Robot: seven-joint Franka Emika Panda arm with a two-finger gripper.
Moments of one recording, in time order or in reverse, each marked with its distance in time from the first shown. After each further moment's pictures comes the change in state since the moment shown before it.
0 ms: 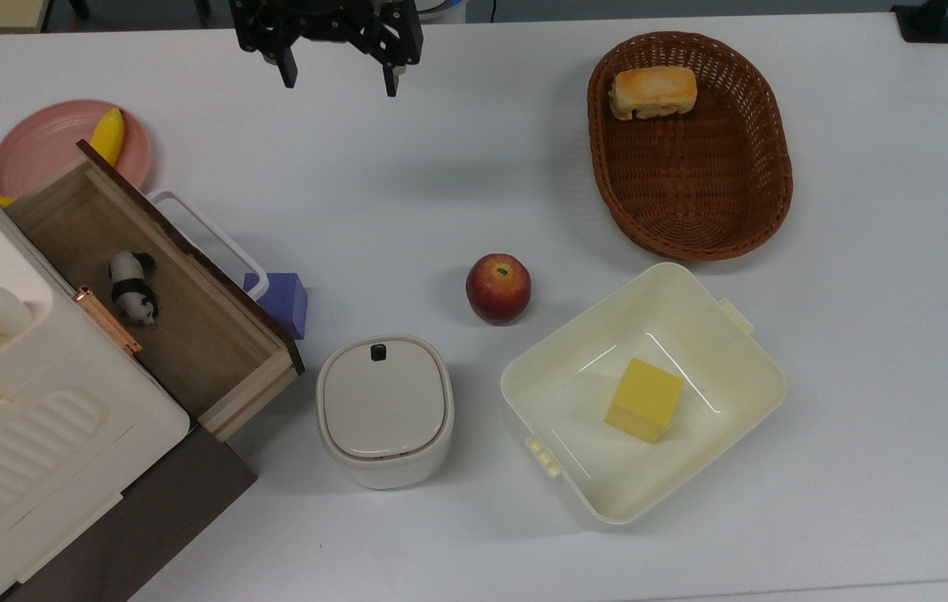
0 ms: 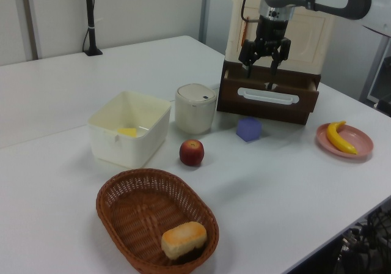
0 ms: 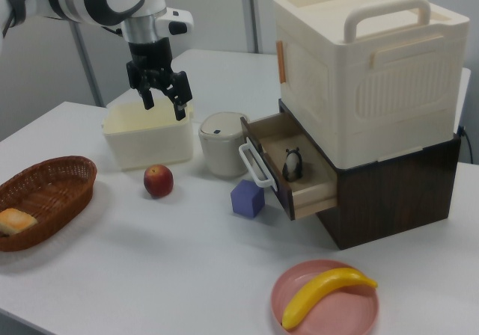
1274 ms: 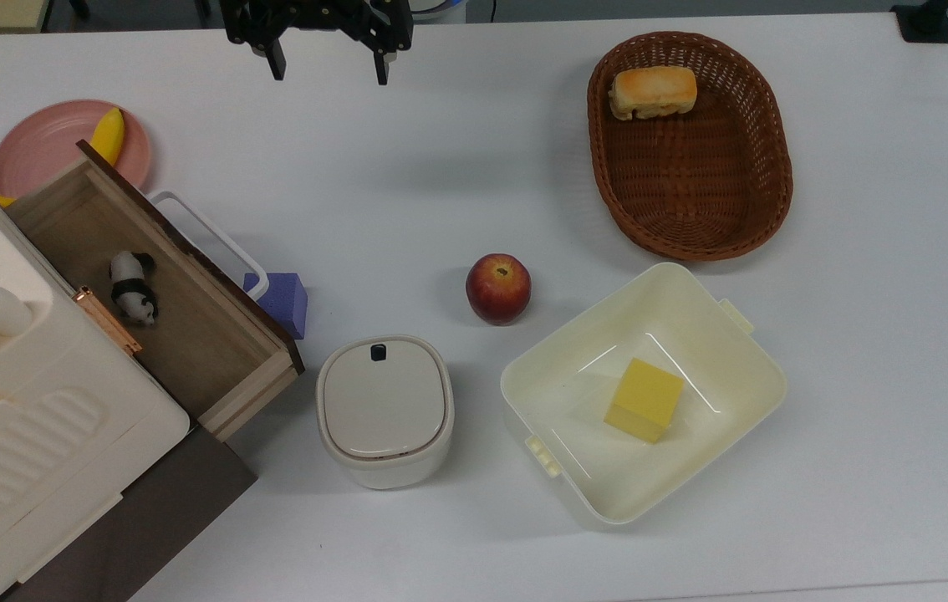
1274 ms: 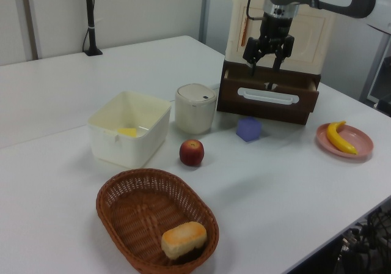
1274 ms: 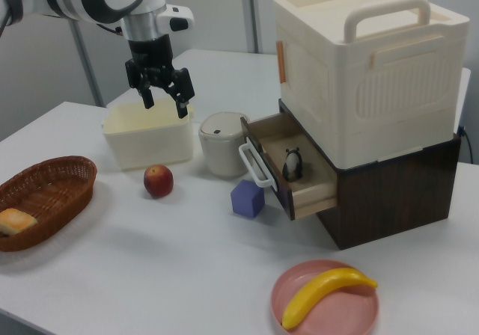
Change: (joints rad) arm 0.052 -0.020 -0.067 -0.009 0.000 0.001 -0.073
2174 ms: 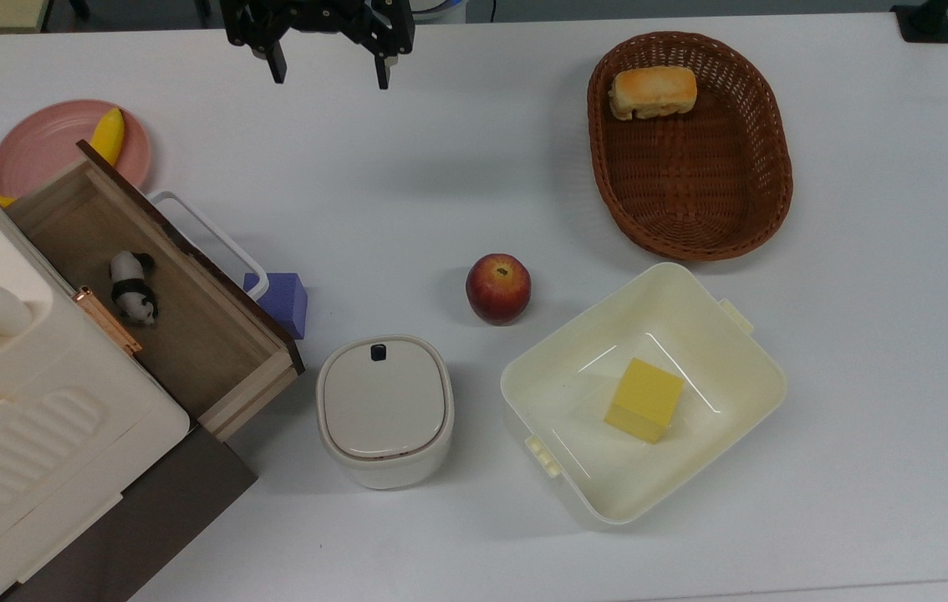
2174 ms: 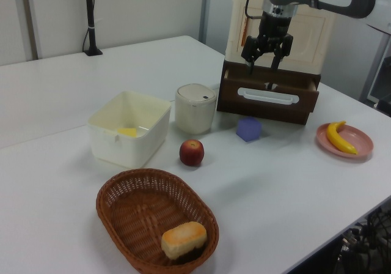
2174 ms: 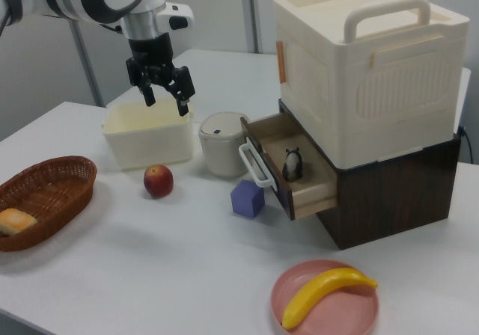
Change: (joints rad) arm 0.000 0.000 0.003 0.000 0.000 0.022 0.017
